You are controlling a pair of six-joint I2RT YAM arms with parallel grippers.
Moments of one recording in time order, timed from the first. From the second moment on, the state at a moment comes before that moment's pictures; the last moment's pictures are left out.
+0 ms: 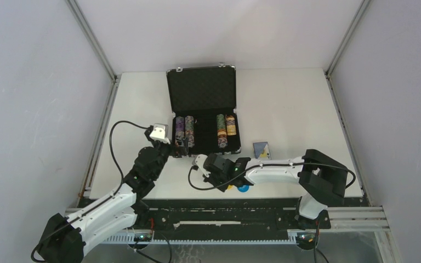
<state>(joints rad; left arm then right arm) -0.61 0.78 0.27 0.43 -0.30 -0.16 1.16 1.64 0.90 -0.32 0.02 0.04</state>
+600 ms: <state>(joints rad) -0.61 0.78 0.27 0.44 -0.30 -0.16 1.03 1.51 0.89 -0.26 0.04 0.03</state>
